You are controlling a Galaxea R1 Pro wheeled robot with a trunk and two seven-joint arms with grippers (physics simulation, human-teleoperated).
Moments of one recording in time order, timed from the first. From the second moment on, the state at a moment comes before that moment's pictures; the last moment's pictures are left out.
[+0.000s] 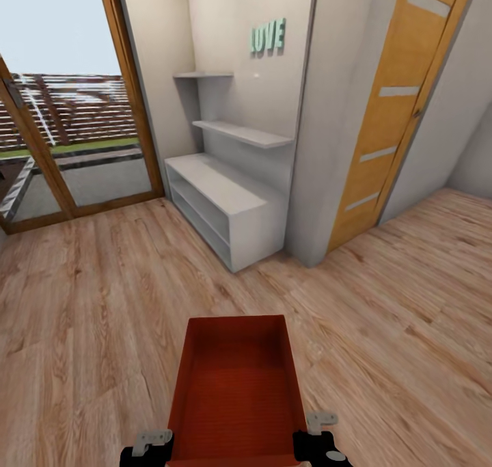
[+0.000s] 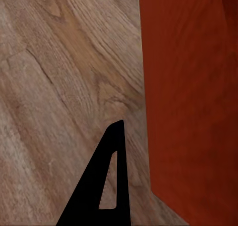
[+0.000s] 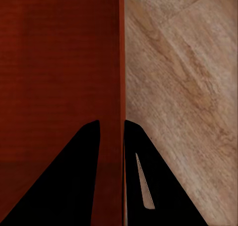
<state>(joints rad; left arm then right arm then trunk) -0.33 0.02 0.03 -0.26 0.00 -0.39 -0.01 -0.48 0.11 0.02 -0.16 0.01 -0.11 -0.05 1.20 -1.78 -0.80</state>
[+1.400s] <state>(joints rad) -0.33 0.02 0.03 -0.26 0.00 -0.39 -0.01 -0.48 0.11 0.02 -0.16 0.01 -0.11 -0.05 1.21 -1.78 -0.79</state>
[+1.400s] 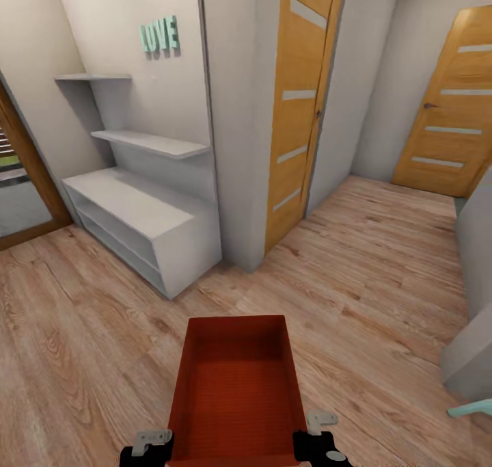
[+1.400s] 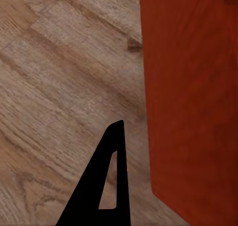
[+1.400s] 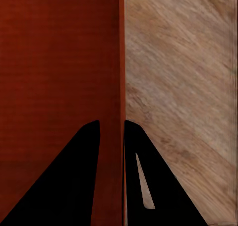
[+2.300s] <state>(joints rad) -0.33 0.02 0.03 -0.26 0.00 -0.39 -0.01 -0.48 0.11 0.02 -0.16 0.01 -0.11 -0.05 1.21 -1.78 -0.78</state>
